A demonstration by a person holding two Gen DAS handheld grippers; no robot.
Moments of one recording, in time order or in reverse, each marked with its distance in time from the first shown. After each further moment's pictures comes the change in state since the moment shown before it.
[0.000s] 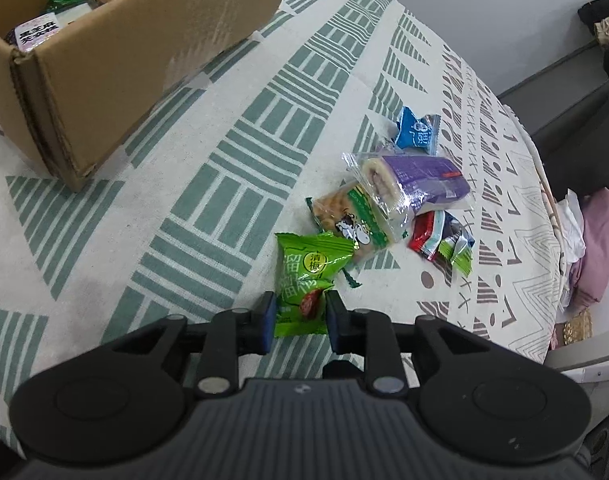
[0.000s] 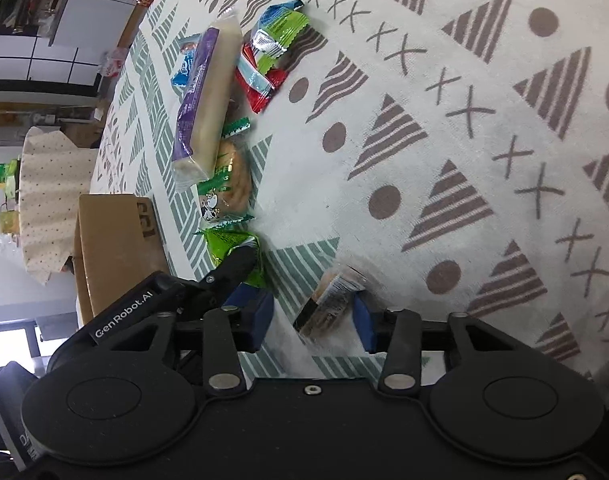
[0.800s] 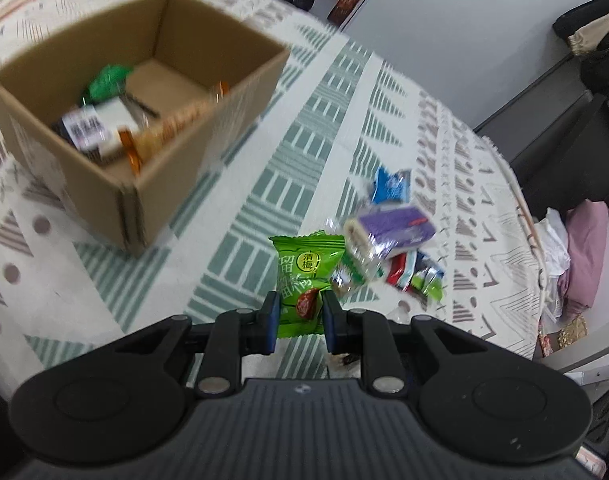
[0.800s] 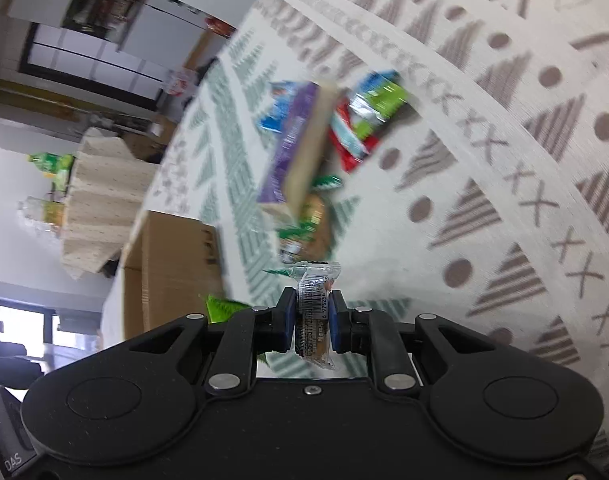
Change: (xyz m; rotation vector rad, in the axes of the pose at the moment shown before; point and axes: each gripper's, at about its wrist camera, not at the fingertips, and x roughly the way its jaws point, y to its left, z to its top) left arm -0.076 -0.007 0.009 0.070 -0.142 0.010; right arm -0.027 0.033 0.005 -0.171 -0.161 0.158
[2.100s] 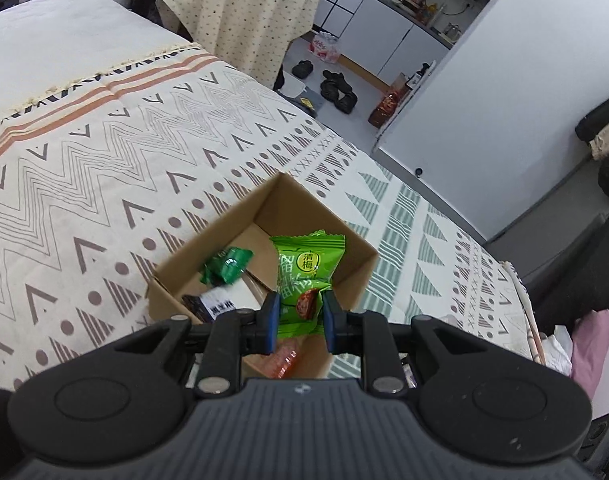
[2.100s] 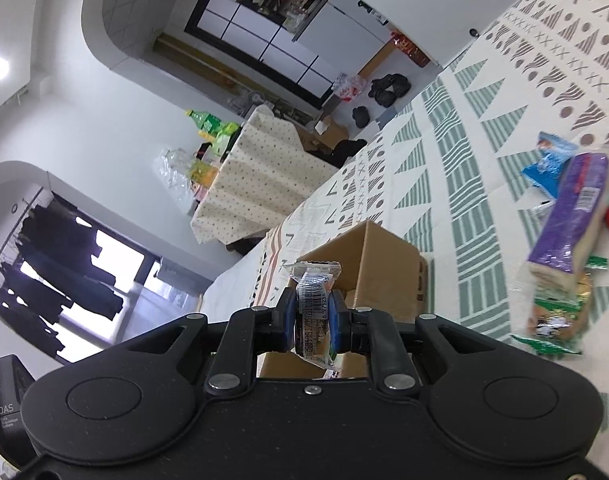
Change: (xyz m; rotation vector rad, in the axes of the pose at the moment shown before) left arm -0.101 0.078 0.092 -0.104 -0.248 0.076; right arm 0.034 0.115 -0.003 -0.316 -0.042 0.373
